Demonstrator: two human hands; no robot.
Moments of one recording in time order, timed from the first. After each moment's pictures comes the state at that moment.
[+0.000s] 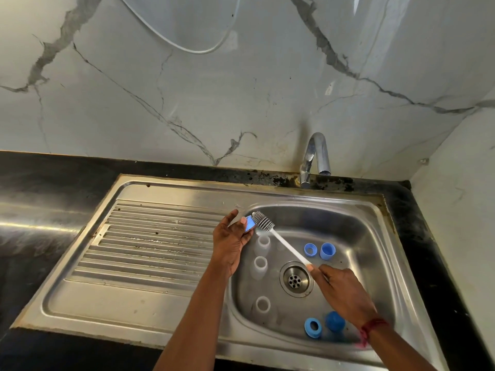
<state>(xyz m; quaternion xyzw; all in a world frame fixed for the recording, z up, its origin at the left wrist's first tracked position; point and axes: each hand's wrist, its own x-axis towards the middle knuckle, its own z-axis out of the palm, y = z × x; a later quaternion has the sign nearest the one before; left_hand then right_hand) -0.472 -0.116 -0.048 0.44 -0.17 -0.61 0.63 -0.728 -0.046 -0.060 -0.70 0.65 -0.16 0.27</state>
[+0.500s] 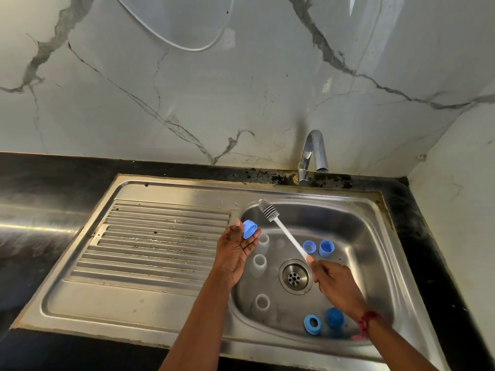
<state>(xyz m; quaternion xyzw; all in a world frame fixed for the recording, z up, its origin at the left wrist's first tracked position) -0.478 -0.101 -0.064 0.44 -0.13 -0.66 0.59 -0.716 -0.046 -0.053 -0.57 0.66 -0.25 0.41</state>
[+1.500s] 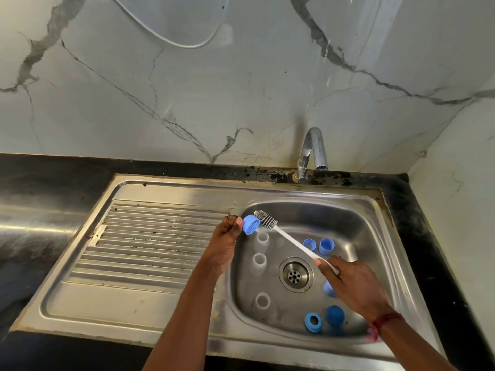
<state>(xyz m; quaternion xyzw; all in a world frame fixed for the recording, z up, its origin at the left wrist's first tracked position) -0.454 -0.113 -0.052 0.52 -0.37 -0.59 0.50 -0.753 -0.047 -0.061 -0.73 0.66 -0.12 0.11</state>
